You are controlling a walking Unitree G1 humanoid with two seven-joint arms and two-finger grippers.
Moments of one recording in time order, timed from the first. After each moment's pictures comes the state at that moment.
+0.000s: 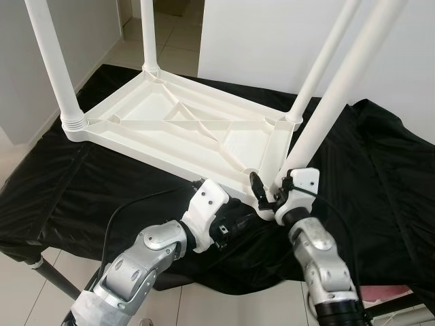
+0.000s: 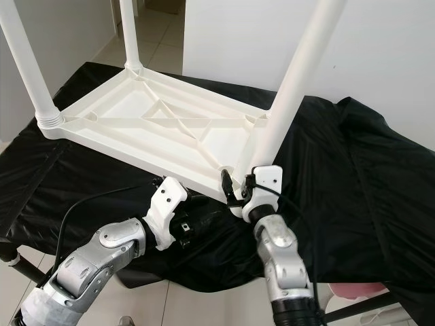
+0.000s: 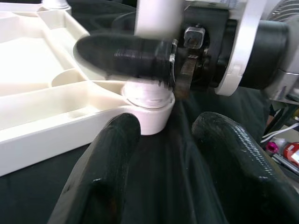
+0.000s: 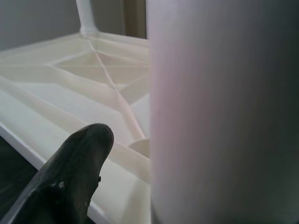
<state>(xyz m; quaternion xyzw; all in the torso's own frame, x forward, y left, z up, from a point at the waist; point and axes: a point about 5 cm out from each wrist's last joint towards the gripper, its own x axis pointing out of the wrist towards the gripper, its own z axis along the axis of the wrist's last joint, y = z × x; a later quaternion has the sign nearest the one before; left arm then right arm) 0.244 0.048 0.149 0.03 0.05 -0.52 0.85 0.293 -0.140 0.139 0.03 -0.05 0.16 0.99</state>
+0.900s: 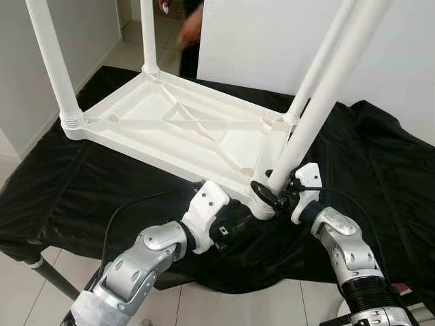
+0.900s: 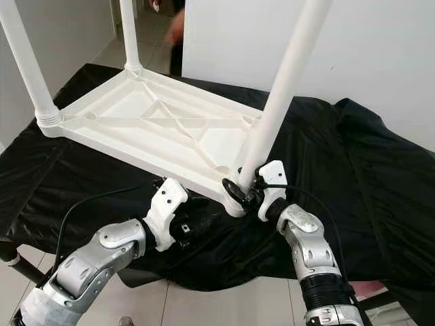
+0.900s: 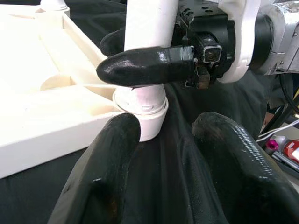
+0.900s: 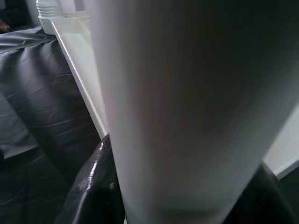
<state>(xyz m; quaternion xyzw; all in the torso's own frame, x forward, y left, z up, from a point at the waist) 0.244 0.049 0.148 0.03 0.05 -0.52 0.85 0.305 -0.163 0.130 -0.03 -0.01 0.33 0.94</state>
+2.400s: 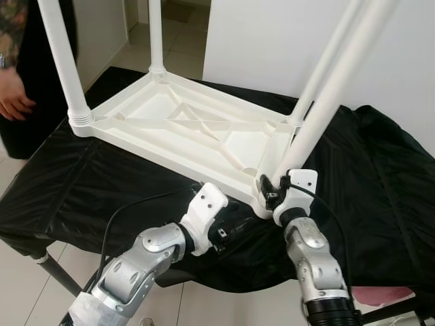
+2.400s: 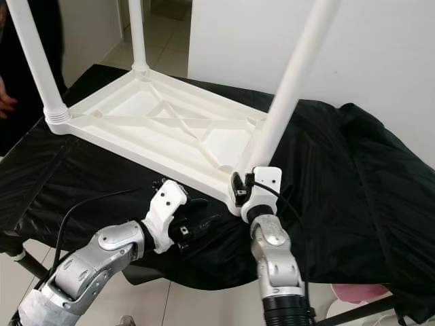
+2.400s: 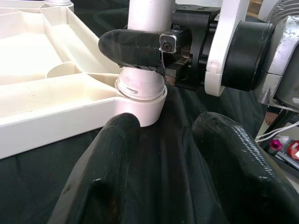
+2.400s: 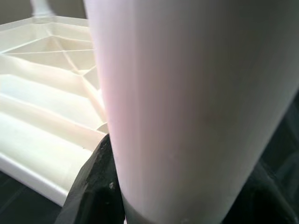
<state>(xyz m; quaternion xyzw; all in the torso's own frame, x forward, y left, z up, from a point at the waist) 0.242 0.050 0.145 0.03 0.06 -0.52 0.85 0.293 -0.136 0.130 0.05 -0.01 -0.02 1.00</state>
